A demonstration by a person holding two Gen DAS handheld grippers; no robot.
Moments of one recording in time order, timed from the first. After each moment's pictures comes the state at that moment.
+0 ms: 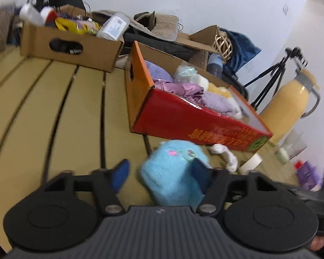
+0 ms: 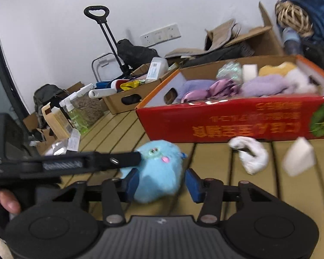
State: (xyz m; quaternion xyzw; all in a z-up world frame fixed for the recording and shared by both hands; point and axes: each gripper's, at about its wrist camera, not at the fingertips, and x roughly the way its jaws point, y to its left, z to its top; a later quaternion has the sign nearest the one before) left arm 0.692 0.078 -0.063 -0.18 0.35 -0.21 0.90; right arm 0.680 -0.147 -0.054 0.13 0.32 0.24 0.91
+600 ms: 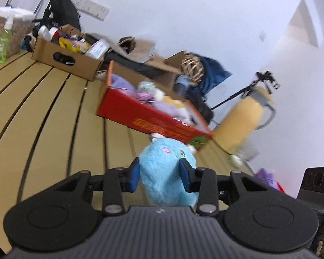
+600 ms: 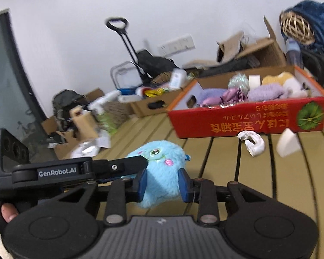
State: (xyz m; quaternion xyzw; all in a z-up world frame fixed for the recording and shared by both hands) left arm 0.528 0.056 -0.005 -0.23 0.28 -0.22 0.91; right arm 0.552 -0.178 -0.005 0.14 0.27 0.27 0.91
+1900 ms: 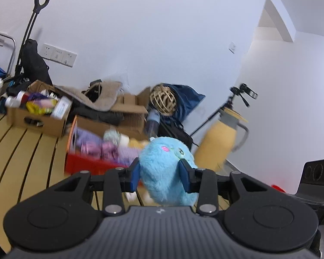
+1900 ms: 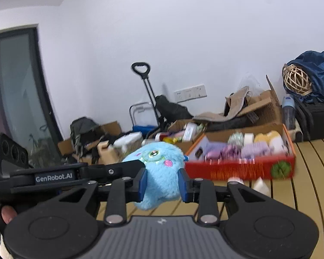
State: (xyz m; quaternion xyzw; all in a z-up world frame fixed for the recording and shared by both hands) left arm 0.553 0.007 0.090 -0.17 0.19 -0.24 0.93; right arm 0.534 -0.230 0.088 0.13 0.17 0.28 0.94
